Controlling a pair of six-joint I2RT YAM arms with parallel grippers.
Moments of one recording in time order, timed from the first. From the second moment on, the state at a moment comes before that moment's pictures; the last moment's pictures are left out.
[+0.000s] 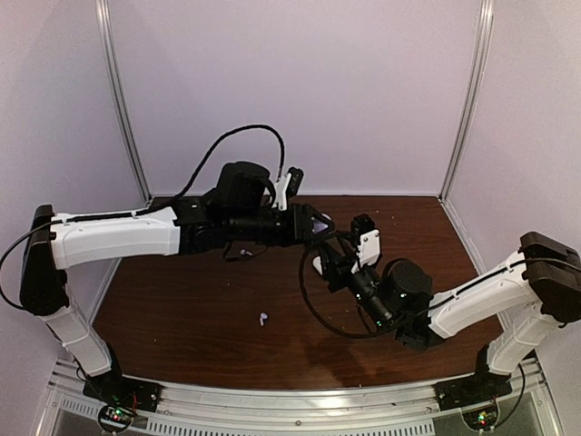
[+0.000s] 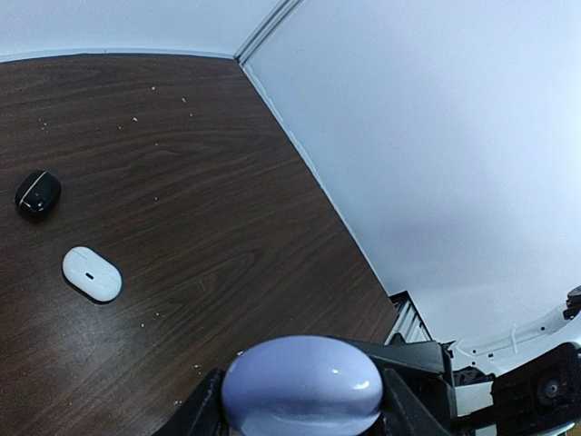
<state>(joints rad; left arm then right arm) -0.98 1.66 1.35 -0.05 0.19 -0.73 1.16 1.55 0.58 1.20 0.61 0.00</state>
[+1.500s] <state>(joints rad) -0.96 1.38 1.24 -0.07 0.28 -0.29 1.14 1.30 0.44 1.21 0.34 0.01</state>
